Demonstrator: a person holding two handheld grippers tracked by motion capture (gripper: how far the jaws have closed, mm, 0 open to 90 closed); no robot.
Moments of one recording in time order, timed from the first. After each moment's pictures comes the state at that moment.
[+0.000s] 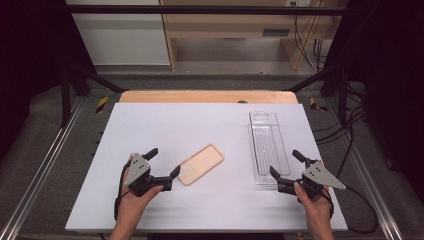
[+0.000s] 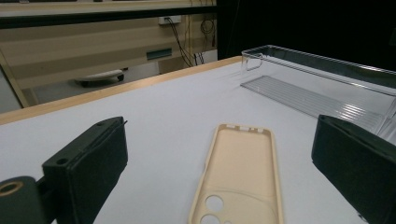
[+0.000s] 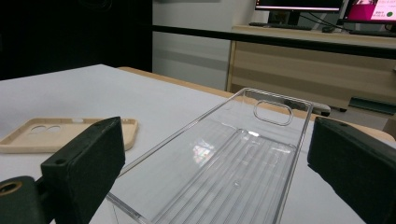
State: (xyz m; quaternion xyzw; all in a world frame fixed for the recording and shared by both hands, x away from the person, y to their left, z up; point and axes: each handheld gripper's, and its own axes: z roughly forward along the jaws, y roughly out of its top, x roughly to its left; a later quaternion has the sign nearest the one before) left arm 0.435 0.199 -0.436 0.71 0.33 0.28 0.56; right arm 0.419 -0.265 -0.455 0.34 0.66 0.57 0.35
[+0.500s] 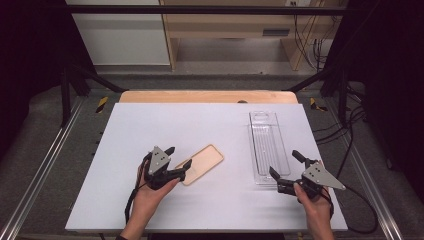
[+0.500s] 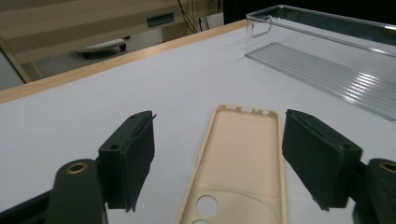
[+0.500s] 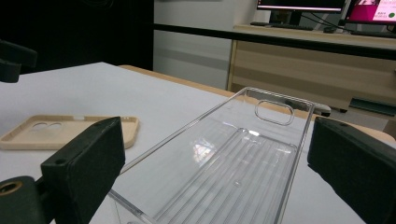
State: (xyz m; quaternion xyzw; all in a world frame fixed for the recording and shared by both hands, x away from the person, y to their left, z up) left arm 0.451 0.165 -0.441 0.75 0.34 0.27 0.50; right arm 0.418 -0.264 -0.456 0.34 0.66 0.57 0.35
